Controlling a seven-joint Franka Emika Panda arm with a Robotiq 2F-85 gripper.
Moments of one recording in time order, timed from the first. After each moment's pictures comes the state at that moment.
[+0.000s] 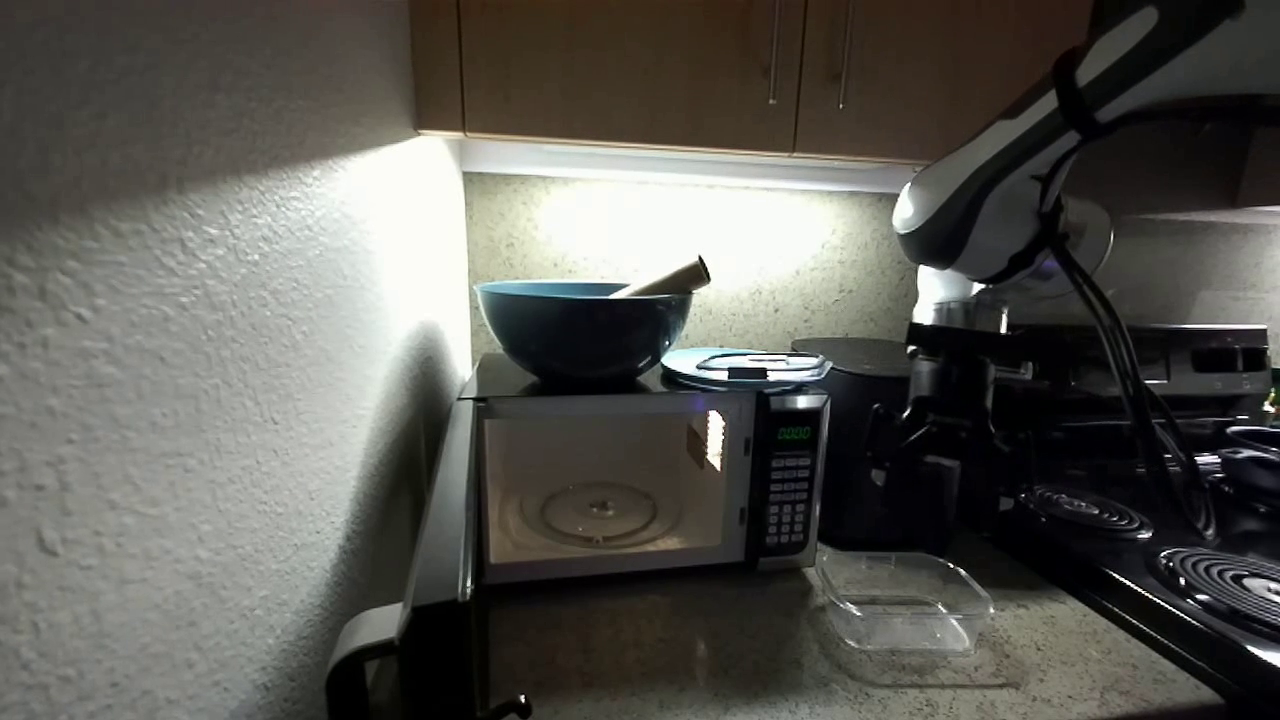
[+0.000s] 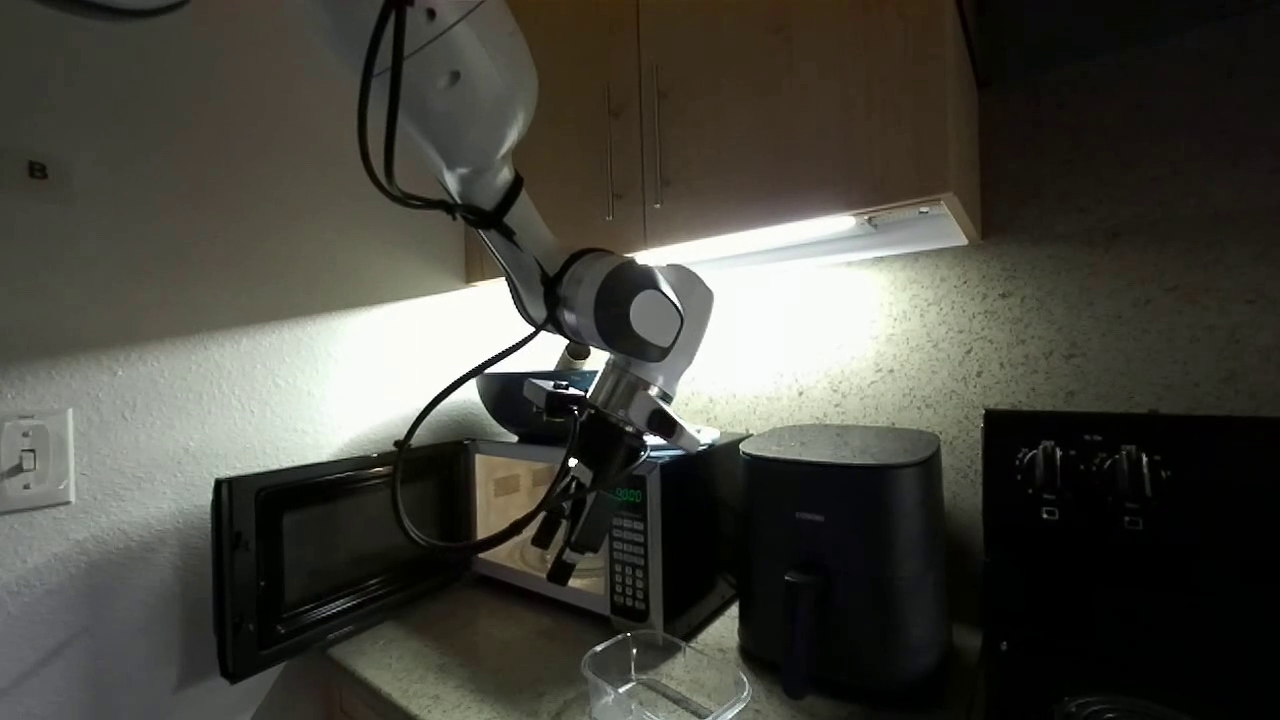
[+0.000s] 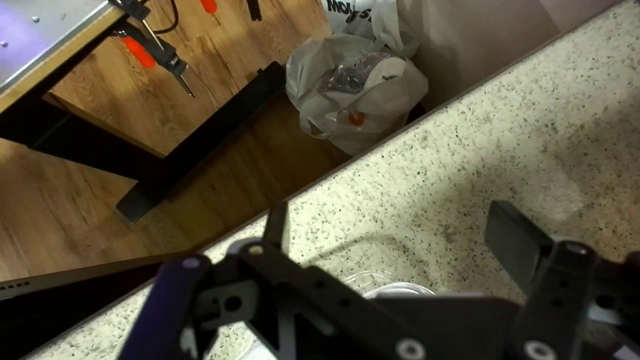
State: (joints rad) arm -0.04 0.14 -0.11 -2.09 0.37 1.83 0.49
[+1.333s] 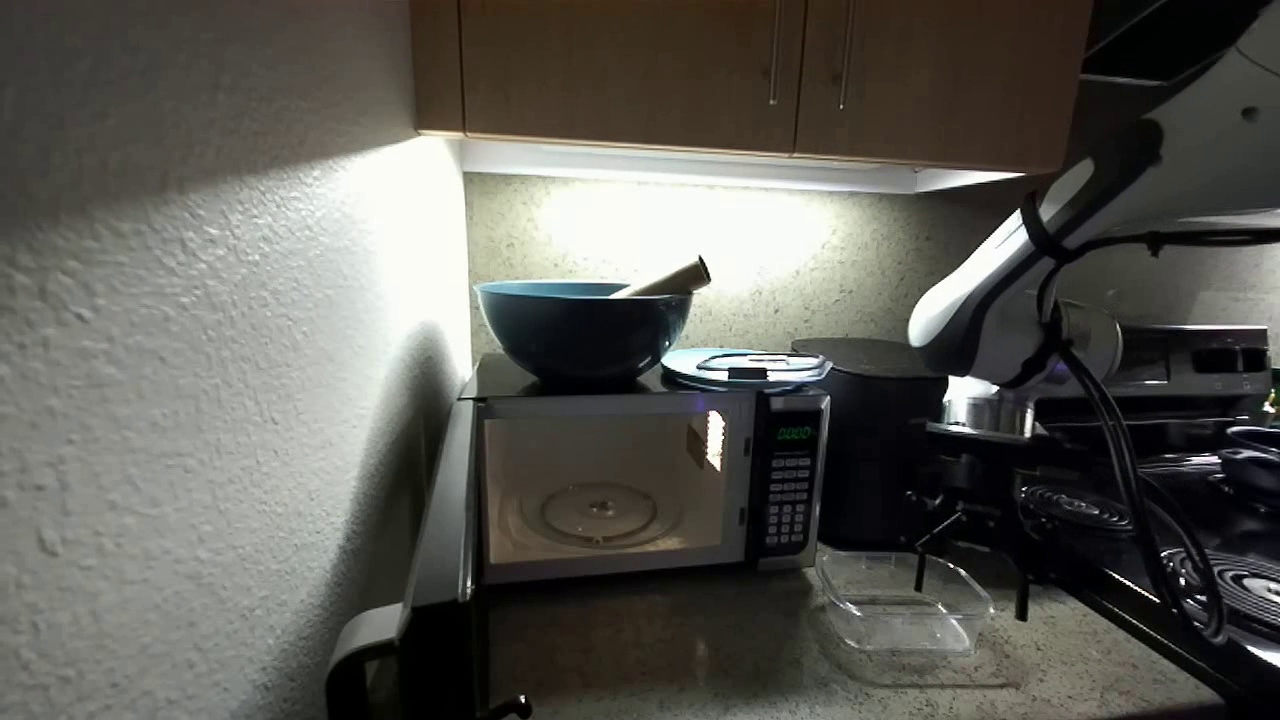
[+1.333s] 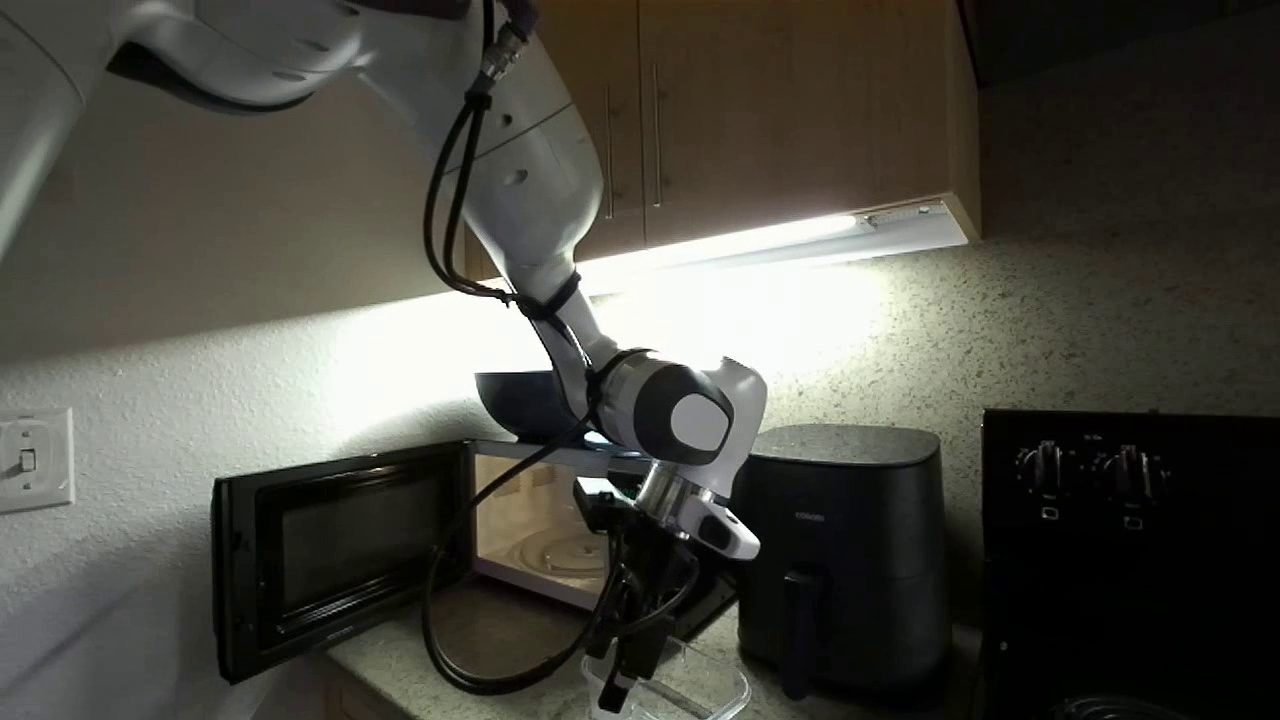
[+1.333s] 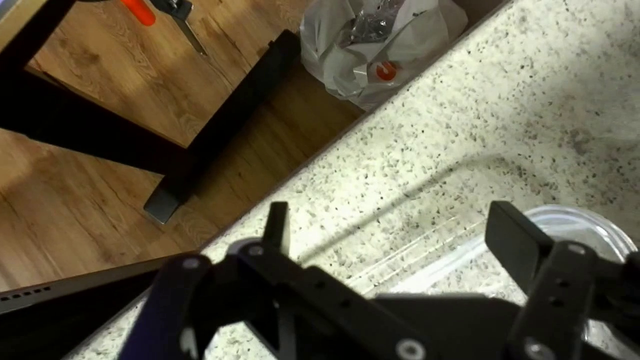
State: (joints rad) arm -0.10 0.32 -0.14 -2.13 0.37 2.03 0.48
